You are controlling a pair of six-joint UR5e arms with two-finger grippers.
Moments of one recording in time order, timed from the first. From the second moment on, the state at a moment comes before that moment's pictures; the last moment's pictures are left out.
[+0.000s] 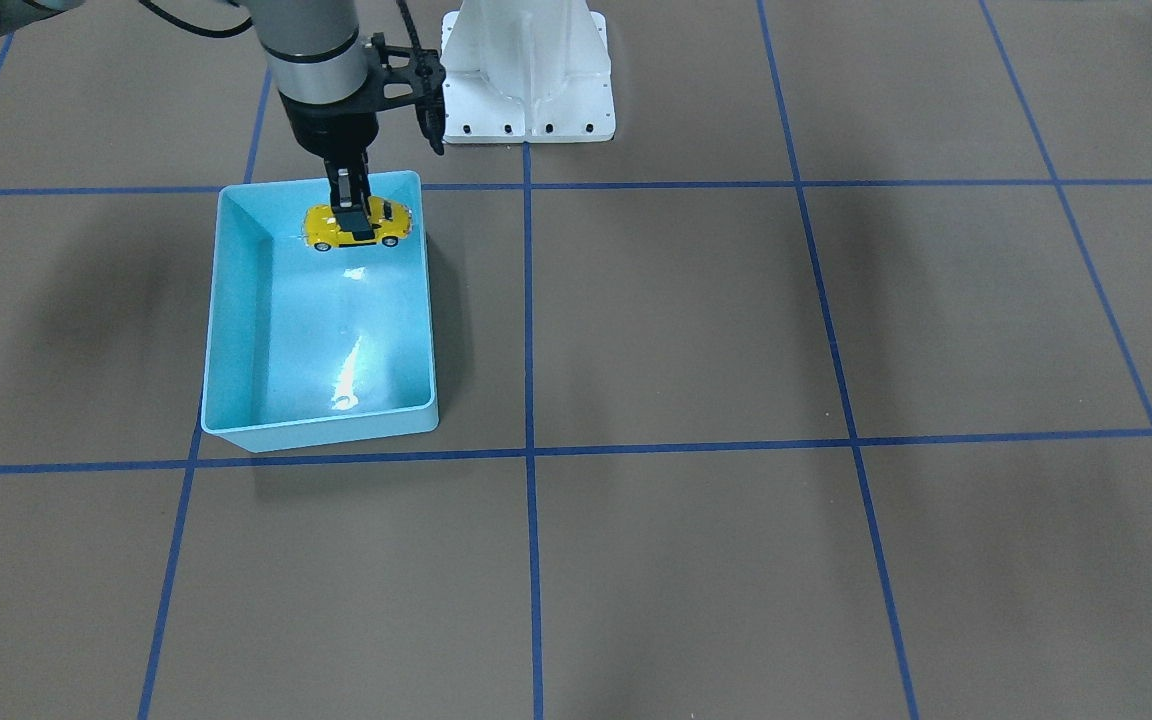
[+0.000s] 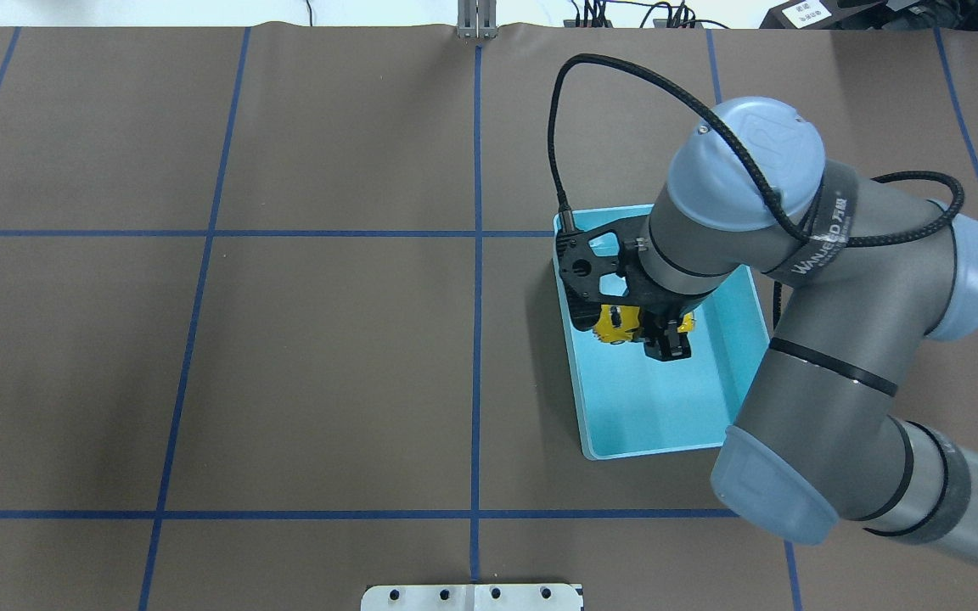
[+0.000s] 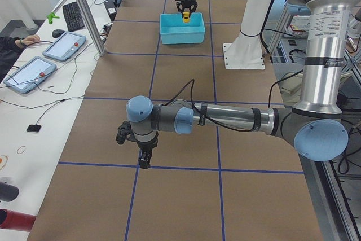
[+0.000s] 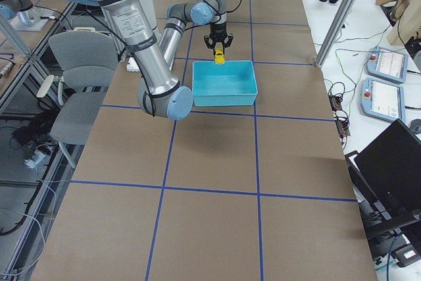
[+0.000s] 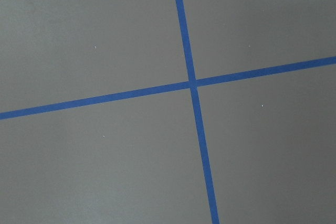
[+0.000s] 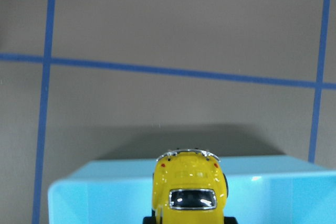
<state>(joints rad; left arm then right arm) -1.52 -1.60 -1.61 -1.57 -2.28 0.08 0.61 -1.06 2.06 -1.91 1.92 -0.62</state>
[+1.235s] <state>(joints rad) -1.52 -1.60 -1.61 -1.57 -2.28 0.09 0.63 -1.18 1.80 -1.53 2.00 -0.64</state>
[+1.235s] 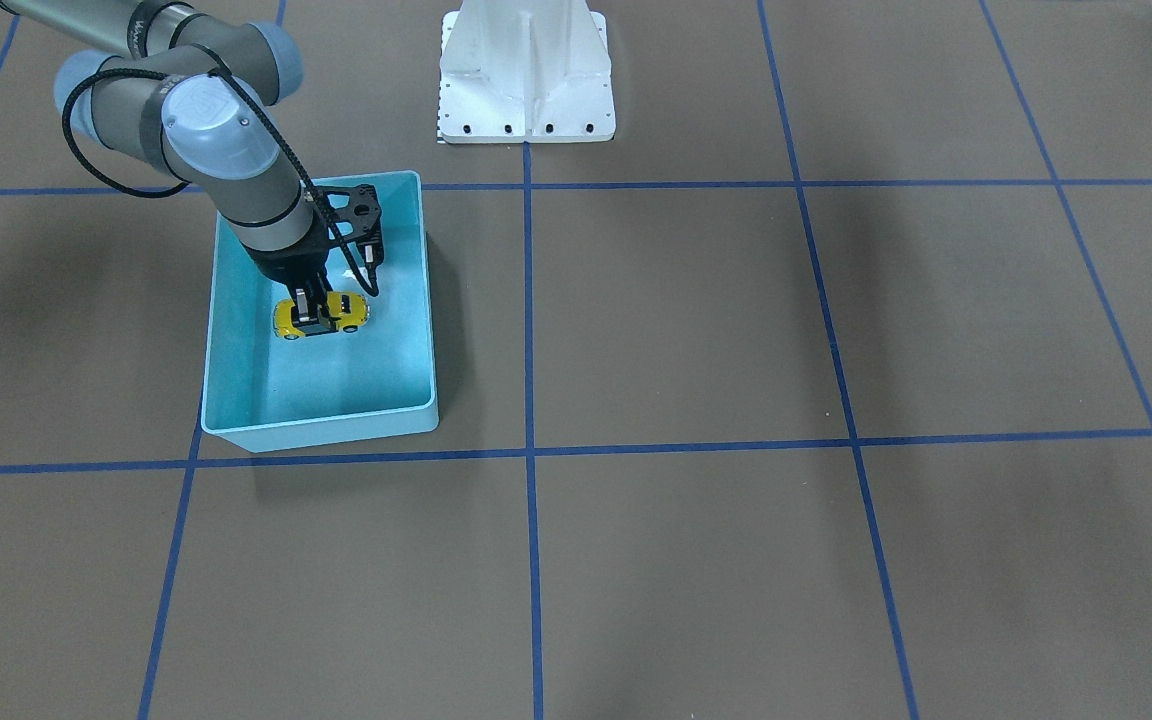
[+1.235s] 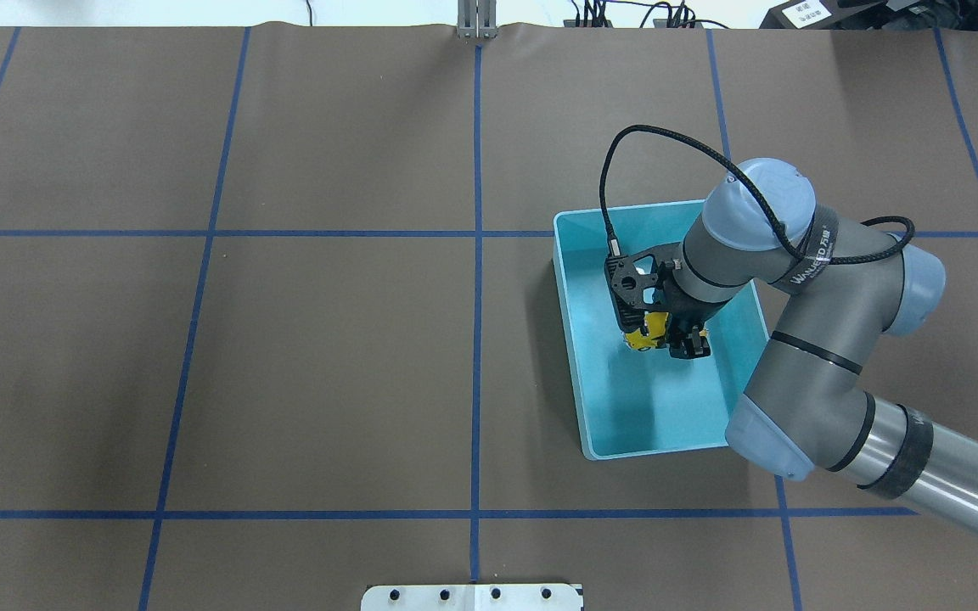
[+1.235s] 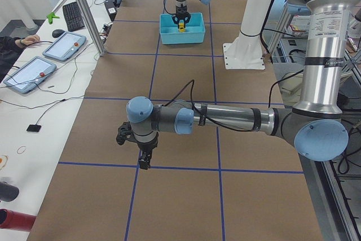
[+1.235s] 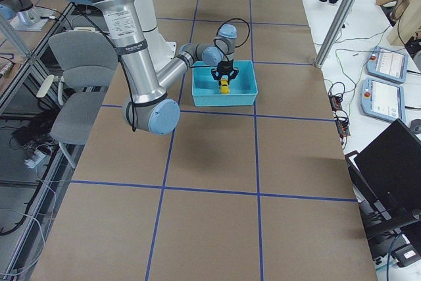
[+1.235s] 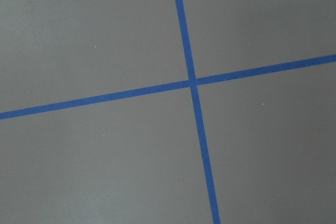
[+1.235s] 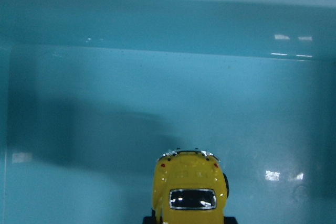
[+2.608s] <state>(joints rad) -1.52 -1.56 -1.61 -1.59 -2.41 0.09 0.84 -1.23 2.00 -1.81 2.14 -0.62</state>
